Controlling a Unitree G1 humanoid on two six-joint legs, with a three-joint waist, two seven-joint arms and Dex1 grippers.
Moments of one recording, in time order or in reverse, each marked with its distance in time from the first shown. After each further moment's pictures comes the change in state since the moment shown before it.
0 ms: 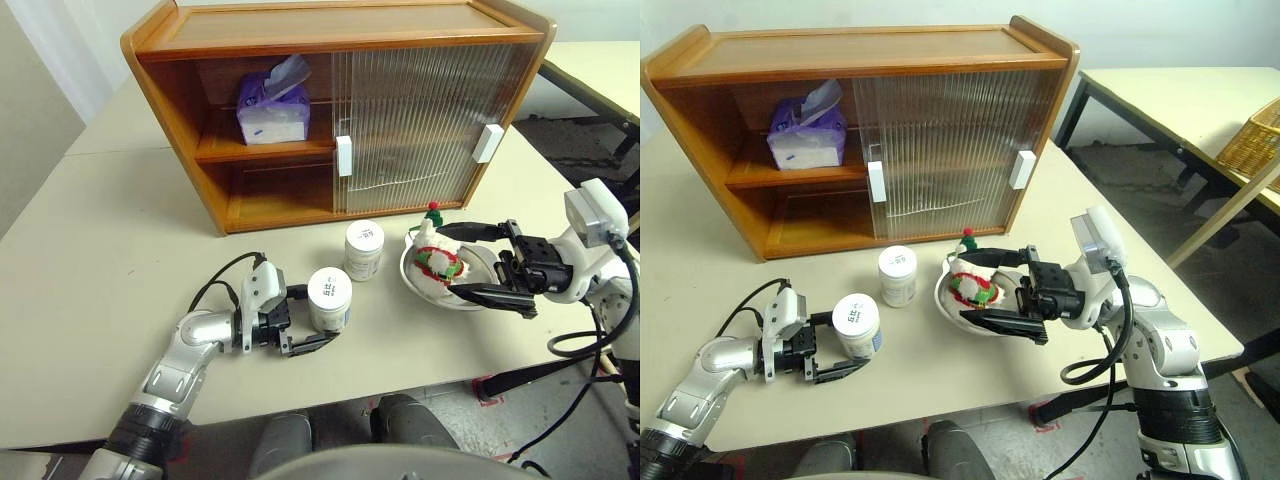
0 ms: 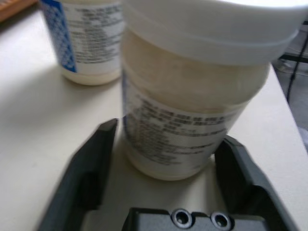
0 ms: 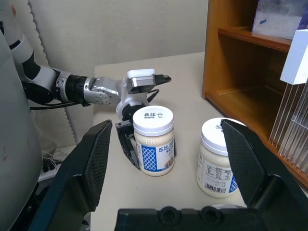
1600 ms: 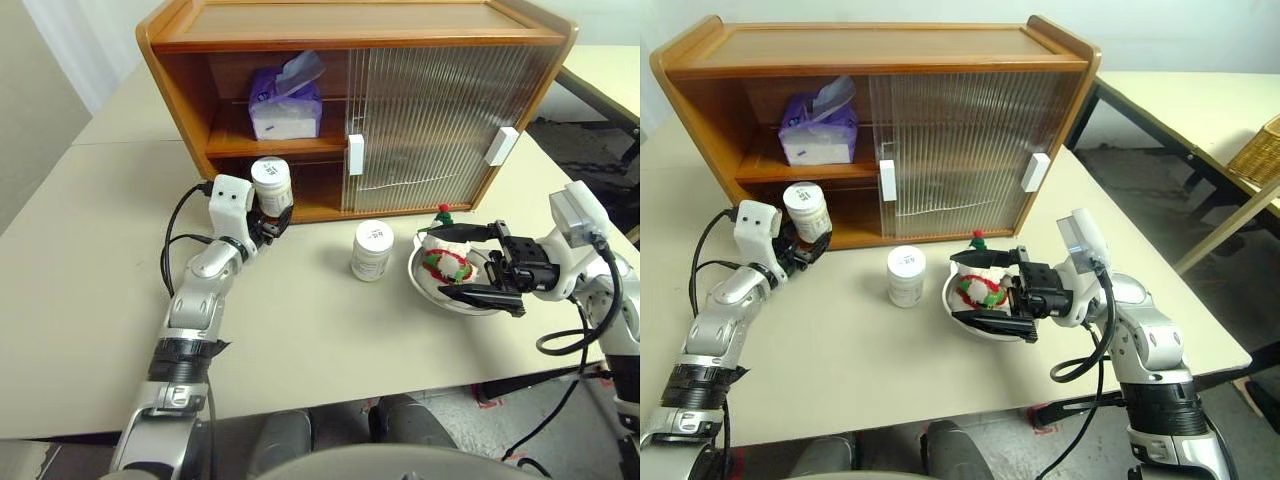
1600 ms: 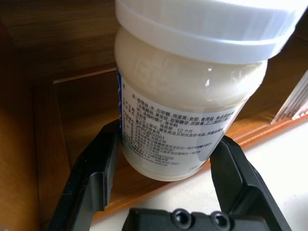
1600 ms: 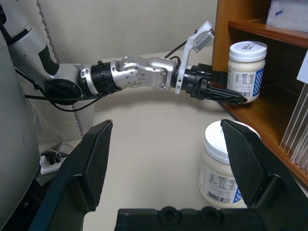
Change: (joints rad) left arm -0.324 -0.207 0.235 0.118 0.129 0.316 0.731; right arm -0.029 0.024 0.046 0.037 -0.034 -0.034 0.009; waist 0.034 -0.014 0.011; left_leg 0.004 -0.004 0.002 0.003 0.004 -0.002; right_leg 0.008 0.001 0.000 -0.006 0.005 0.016
